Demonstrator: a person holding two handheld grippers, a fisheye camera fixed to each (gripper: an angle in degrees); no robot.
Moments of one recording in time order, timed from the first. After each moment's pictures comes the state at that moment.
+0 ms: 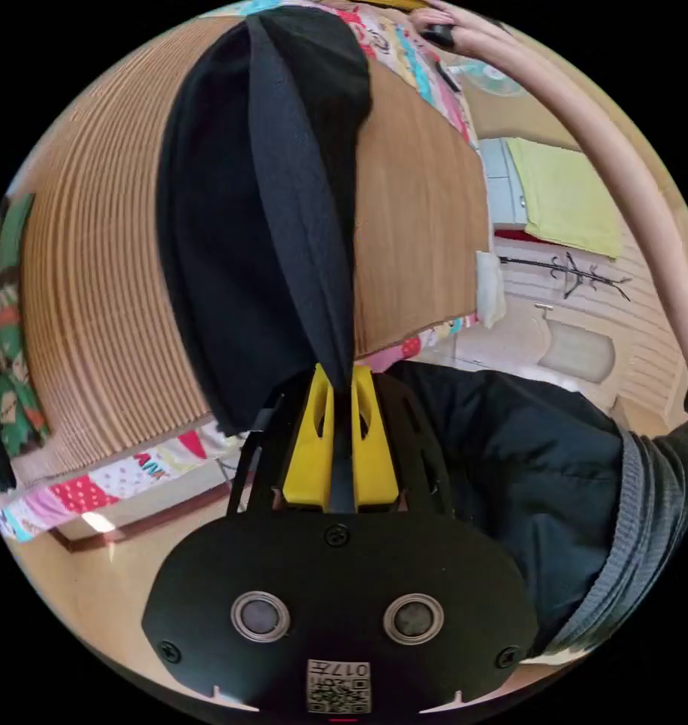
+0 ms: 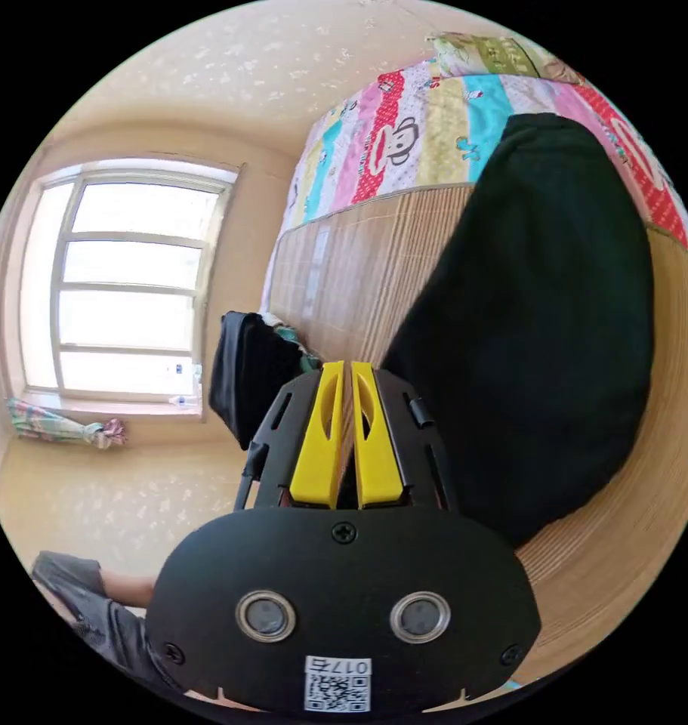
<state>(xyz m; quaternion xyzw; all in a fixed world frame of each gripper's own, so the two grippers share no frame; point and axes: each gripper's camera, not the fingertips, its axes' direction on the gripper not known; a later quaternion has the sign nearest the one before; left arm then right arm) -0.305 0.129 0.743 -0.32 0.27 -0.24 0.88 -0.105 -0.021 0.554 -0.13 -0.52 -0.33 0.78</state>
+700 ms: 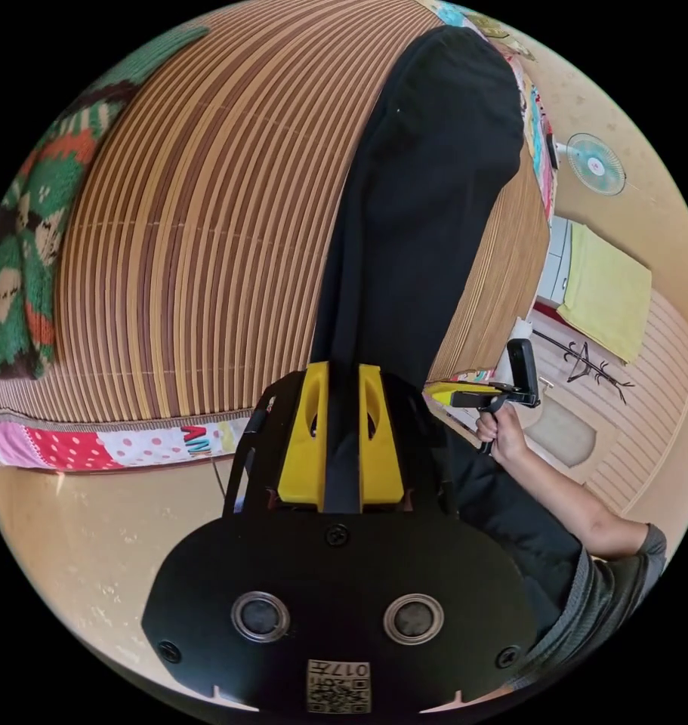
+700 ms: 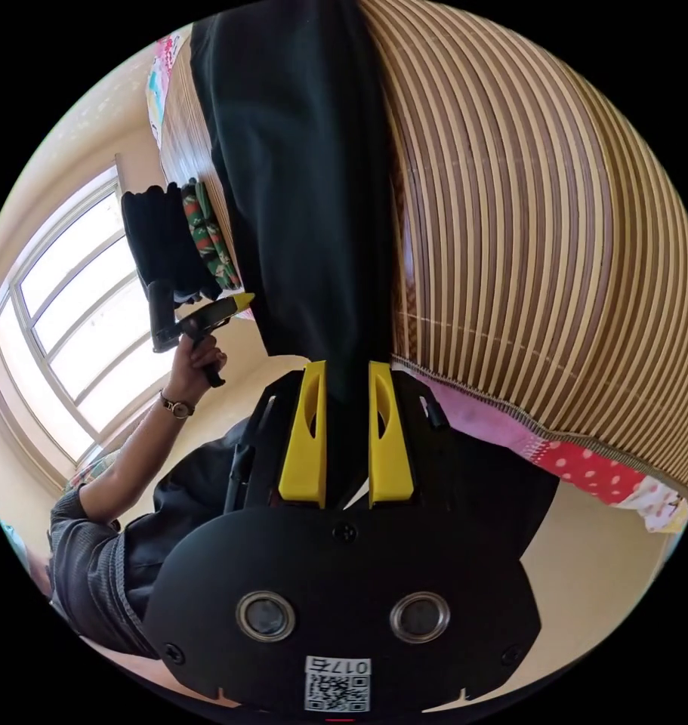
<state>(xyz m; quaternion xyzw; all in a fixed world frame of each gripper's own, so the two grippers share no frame) -0.373 0.141 0.747 -0.35 0.27 -0.35 0.83 0.107 0.244 0.692 -0.37 -0.41 -0.17 0.81</state>
